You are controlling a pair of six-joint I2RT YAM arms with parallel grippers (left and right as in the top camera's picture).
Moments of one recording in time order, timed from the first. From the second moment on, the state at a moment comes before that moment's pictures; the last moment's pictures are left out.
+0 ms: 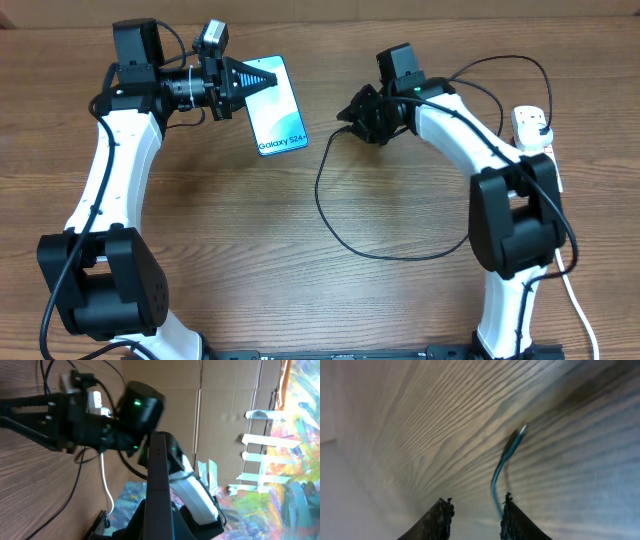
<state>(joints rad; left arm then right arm) 0.06 1.81 1.50 -0.40 1.44 -0.84 0.32 2.13 1.61 -0.56 -0.44 1.04</state>
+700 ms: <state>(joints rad) 0.06 1.81 1.50 -0.40 1.44 -0.84 0.34 2.27 1.62 -0.46 -0.43 1.10</state>
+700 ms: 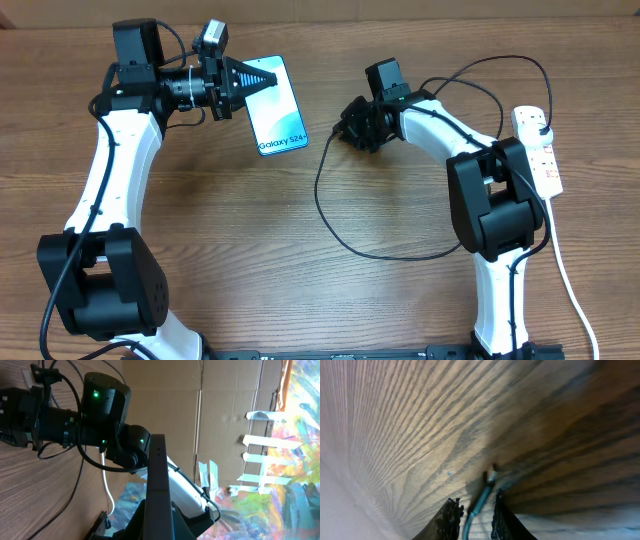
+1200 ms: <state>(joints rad) 0.06 1.81 1.50 -0.40 1.44 -0.84 0.34 2.29 1.62 -0.41 -0.43 1.12</state>
